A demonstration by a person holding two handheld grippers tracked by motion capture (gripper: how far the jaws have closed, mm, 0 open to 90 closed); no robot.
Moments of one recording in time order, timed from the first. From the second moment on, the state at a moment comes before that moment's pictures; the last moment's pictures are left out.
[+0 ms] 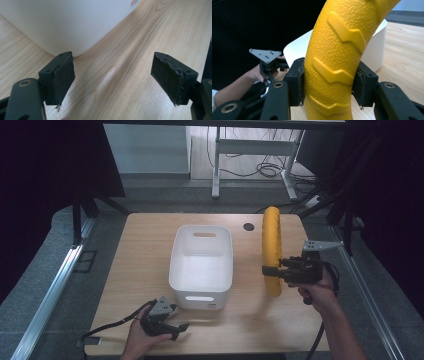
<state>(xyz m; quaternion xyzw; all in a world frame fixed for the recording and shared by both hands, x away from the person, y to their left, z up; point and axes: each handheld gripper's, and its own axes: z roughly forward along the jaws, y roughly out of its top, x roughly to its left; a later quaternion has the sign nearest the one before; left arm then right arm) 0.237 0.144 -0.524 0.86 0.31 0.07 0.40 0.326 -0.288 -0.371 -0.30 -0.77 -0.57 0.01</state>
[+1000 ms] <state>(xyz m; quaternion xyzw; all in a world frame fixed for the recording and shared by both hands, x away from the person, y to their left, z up) 0.238 0.142 -0.526 0.86 0.31 0.07 0.39 0.312 -0.239 -0.368 -0.36 -0.65 -0.66 -0.13</state>
